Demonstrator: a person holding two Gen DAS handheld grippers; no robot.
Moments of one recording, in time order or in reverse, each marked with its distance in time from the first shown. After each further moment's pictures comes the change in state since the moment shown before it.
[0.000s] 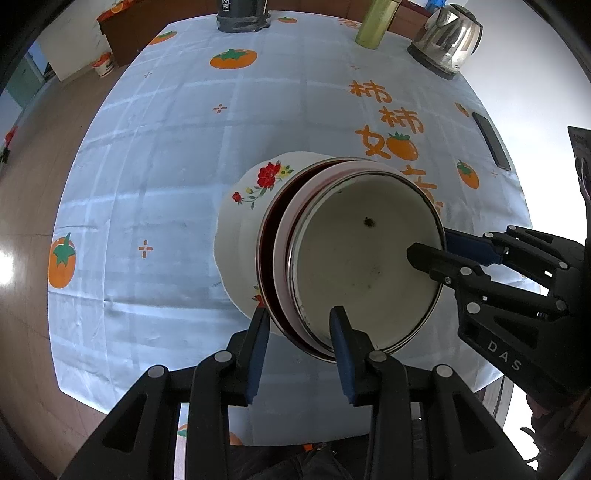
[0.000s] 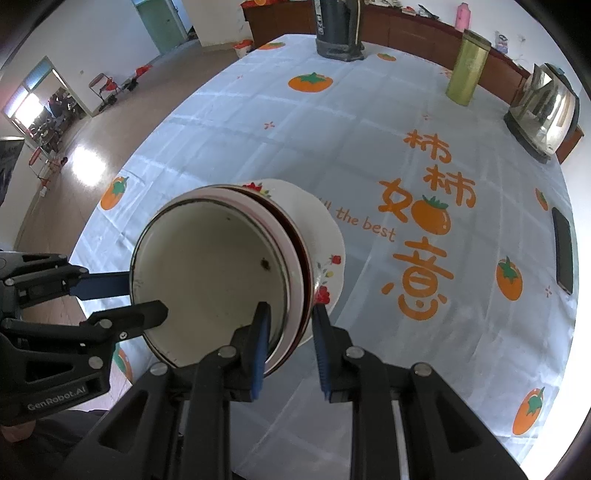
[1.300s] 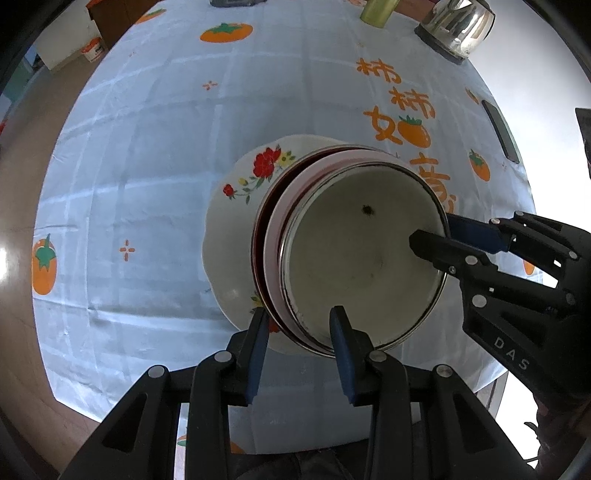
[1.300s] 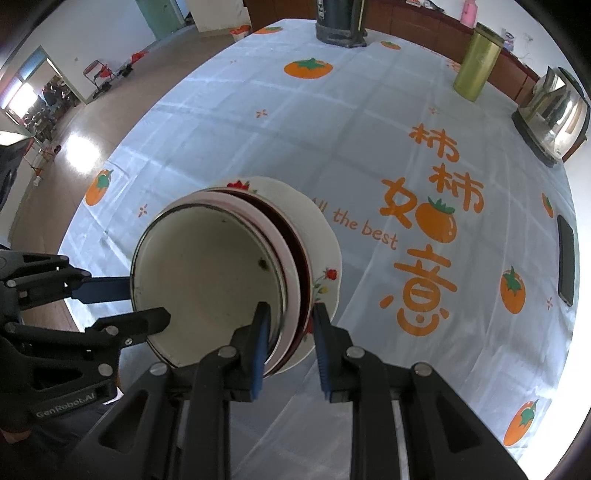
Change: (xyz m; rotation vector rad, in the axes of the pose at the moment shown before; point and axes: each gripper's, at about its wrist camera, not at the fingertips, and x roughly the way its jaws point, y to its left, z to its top) left arm 0.034 0.010 0.020 0.002 0.105 -0.039; right arm 0.025 -0.005 0.020 -0.014 0.068 -0.023
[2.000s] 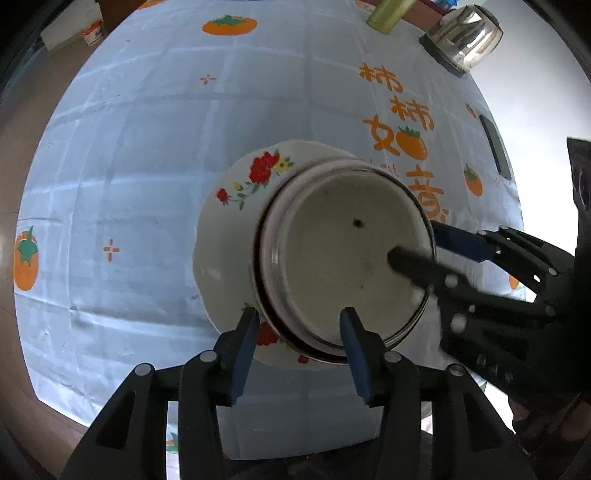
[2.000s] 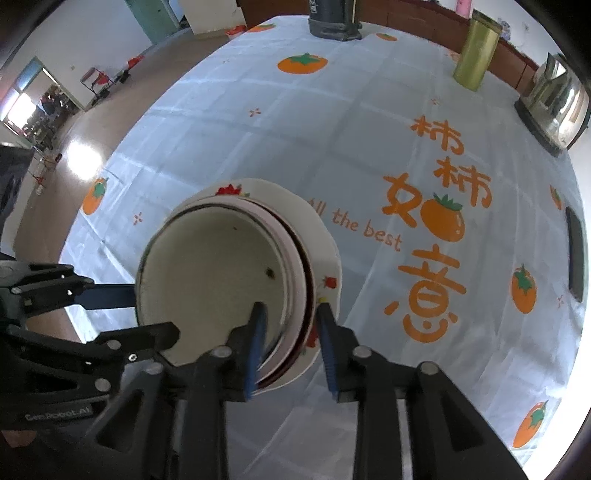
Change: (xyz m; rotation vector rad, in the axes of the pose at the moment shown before) left arm -0.001 0.010 0.008 -0.053 -0.009 -0.071; right arm 0.012 -0.007 0.005 0.038 0.003 0.044
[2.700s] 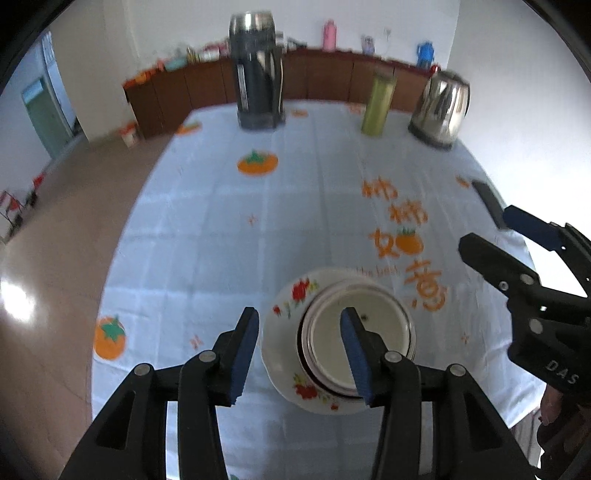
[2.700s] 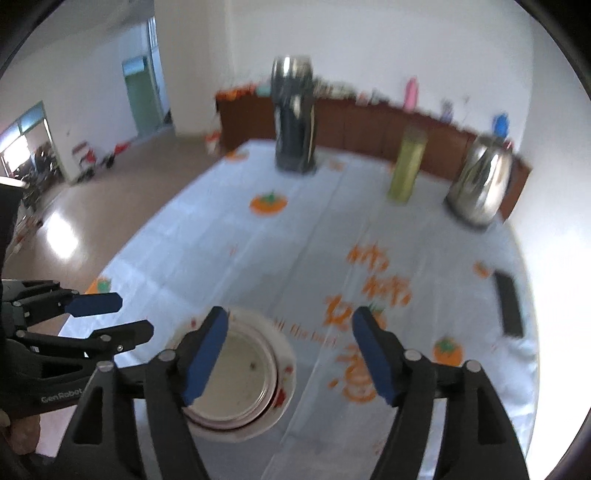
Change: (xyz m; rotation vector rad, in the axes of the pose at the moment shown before) left arm -0.104 -0.026 -0.011 0.120 -0.456 0.198; right arm -0.123 0.016 -0.014 0.019 -0.528 -0.196
